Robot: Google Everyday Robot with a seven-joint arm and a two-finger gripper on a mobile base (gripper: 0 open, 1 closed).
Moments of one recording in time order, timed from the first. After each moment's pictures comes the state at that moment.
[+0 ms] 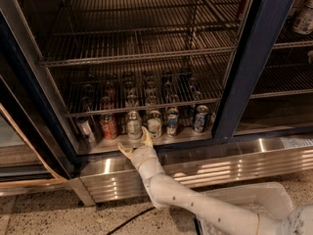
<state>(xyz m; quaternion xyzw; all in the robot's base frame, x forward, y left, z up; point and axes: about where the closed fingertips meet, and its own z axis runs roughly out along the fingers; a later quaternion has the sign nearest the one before) 0.649 0.079 0.553 -0.27 0.67 0.04 0.69</state>
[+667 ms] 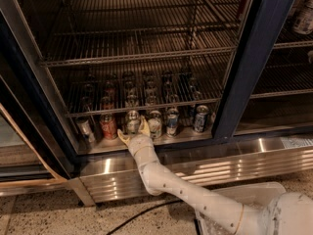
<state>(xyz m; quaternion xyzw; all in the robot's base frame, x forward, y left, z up) 0.705 0.085 0.559 -0.25 0.66 0.00 0.71</state>
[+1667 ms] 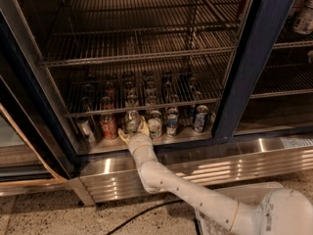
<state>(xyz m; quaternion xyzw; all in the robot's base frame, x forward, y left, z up) 0.719 0.086 0.545 -0.24 0.67 -0.01 0.70</state>
